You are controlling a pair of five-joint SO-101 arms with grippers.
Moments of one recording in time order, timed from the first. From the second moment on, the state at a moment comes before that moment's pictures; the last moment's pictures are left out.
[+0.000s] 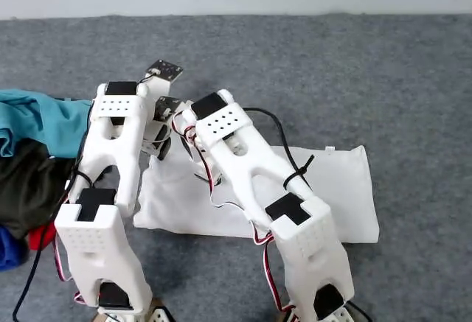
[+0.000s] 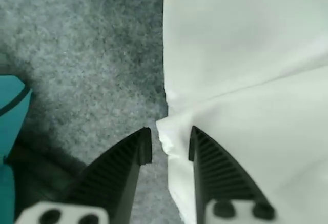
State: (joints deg) left arm -1.1 25.1 -5.1 81.1 -16.8; right arm -37.4 35.4 -24.9 90.7 25.1
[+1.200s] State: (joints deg) left arm -1.3 25.4 -1.6 78.5 -16.7; right arm -37.4 42.8 -26.9 86.7 26.1
